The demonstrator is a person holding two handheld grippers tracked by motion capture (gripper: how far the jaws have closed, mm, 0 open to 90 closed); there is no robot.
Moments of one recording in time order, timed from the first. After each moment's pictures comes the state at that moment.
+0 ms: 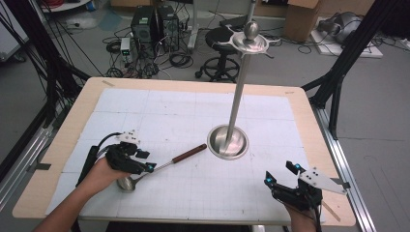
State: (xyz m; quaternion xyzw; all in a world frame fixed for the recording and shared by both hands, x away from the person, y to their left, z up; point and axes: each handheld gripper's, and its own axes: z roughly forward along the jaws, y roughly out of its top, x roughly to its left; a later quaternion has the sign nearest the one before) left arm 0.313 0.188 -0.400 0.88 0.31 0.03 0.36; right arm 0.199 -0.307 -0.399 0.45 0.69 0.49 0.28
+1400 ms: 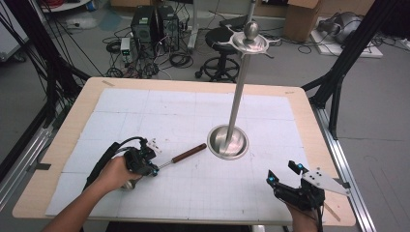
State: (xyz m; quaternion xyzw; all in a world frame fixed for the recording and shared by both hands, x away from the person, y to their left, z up) left arm 0.320 0.146 -0.413 0.94 0.27 0.03 0.20; right arm 0.197 -0.310 -0.396 0.46 0.68 0.50 0.29
